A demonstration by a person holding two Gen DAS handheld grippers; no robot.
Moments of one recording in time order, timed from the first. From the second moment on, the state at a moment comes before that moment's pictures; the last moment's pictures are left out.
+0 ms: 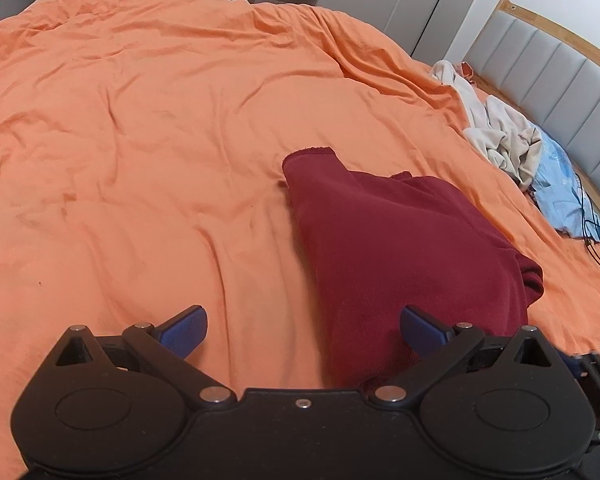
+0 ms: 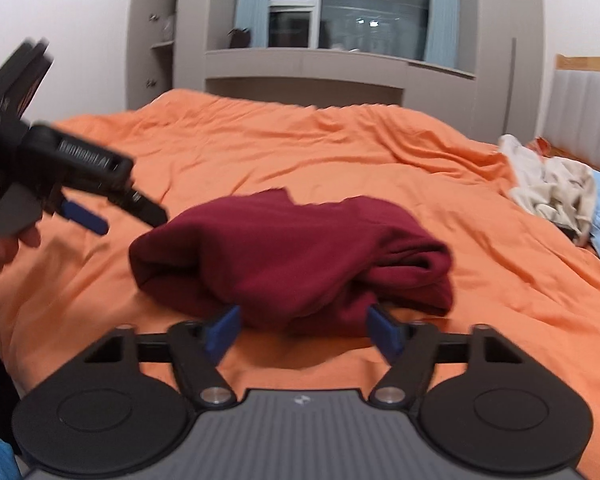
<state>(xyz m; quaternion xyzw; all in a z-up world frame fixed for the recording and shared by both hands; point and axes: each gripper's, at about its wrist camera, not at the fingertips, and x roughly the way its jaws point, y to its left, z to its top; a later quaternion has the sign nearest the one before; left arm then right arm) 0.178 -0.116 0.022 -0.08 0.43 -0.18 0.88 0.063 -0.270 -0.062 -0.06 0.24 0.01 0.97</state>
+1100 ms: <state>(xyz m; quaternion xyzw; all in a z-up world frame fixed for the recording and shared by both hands) 0.182 -0.111 0.018 -0.09 0.42 -0.19 0.88 0.040 -0.324 -0.047 0.00 0.19 -0.04 0.98</state>
